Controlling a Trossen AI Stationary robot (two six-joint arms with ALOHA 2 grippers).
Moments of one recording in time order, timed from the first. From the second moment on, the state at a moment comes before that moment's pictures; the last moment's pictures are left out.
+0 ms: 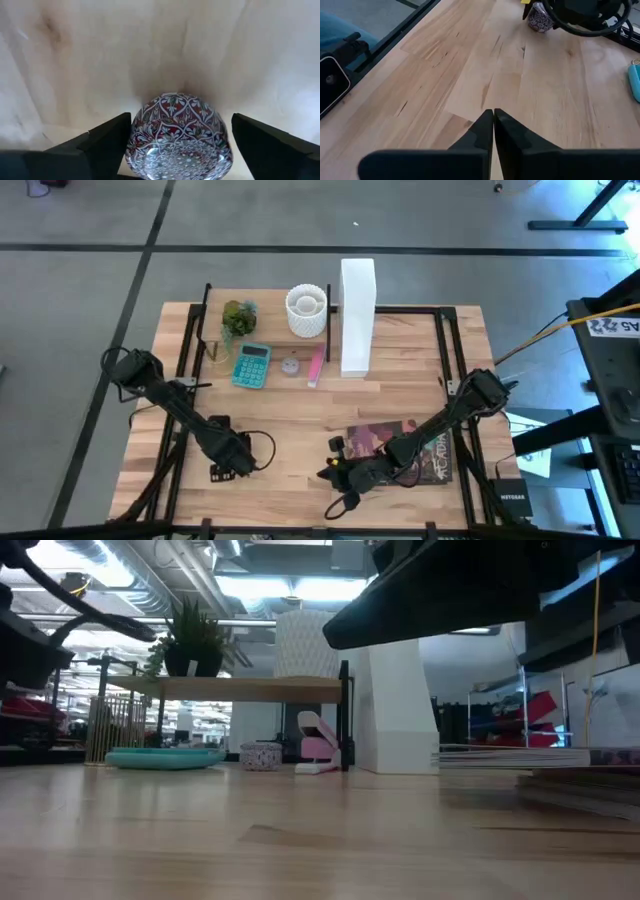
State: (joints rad) left arm -0.66 1.67 0.92 -1.01 0.13 -0.79; right arm 0.60 1.94 1.09 0.24 0.39 -0.03
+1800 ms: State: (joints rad) left arm 0.42 1.67 1.61 -1.27 -0.36 0.11; right arm 0.69 1.94 1.09 0.21 0.46 0.10
